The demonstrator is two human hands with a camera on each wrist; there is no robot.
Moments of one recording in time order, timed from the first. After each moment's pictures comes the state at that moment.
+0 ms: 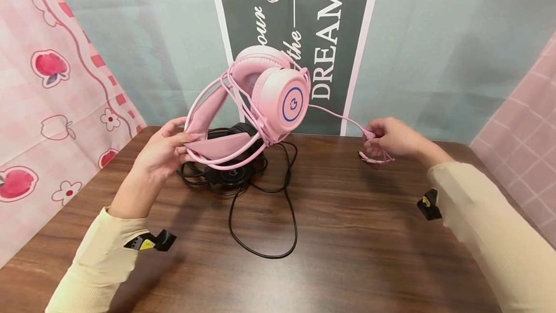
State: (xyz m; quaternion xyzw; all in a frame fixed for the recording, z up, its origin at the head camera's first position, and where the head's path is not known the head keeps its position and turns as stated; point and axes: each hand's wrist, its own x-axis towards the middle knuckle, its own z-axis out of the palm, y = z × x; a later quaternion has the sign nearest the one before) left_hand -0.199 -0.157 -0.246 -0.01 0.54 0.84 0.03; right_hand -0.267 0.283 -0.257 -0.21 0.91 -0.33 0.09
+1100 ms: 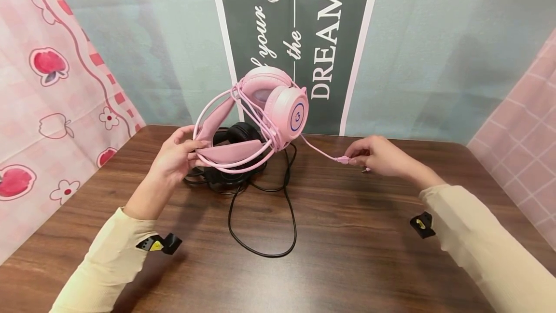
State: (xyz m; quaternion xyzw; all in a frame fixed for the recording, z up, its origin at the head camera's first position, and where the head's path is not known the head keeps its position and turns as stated) left_hand -0.205 -0.146 -0.270 -0.04 0.56 0.83 0.00; right_hand -0.237 0.258 -0.277 -0.32 0.90 -0.29 0.01
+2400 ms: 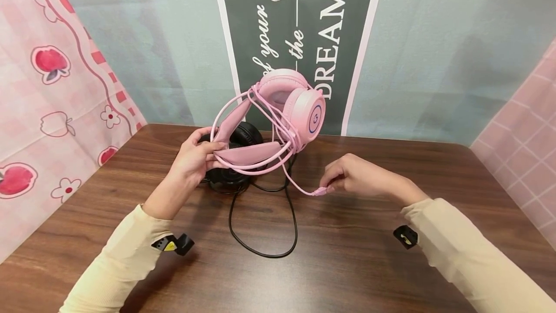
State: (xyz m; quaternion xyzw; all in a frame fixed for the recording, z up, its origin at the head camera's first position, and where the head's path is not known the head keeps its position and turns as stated) left_hand -0.209 -0.115 -0.277 -0.05 0.58 0.82 -0.01; right_hand -0.219 0.213 -0.281 -0.54 0.79 -0.29 0.06
